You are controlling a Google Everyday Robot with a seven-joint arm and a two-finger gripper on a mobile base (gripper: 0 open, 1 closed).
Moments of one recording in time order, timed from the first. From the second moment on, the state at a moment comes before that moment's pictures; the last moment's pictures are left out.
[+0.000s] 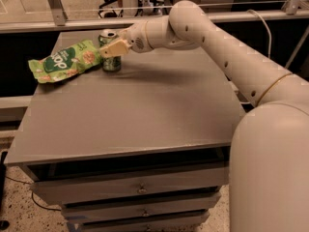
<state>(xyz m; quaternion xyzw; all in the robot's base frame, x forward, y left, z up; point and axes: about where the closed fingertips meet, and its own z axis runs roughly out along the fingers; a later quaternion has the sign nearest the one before) 0.748 0.130 0.888 -0.49 0.65 0.33 0.47</state>
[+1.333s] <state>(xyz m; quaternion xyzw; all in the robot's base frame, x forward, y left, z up) 0.734 0.097 0.886 -0.47 0.66 0.33 0.48</state>
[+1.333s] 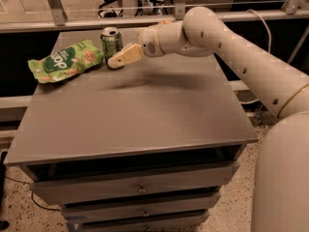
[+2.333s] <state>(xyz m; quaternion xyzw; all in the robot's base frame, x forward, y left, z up) 0.657 -0.041 0.939 -0.42 0.66 0.28 0.56</state>
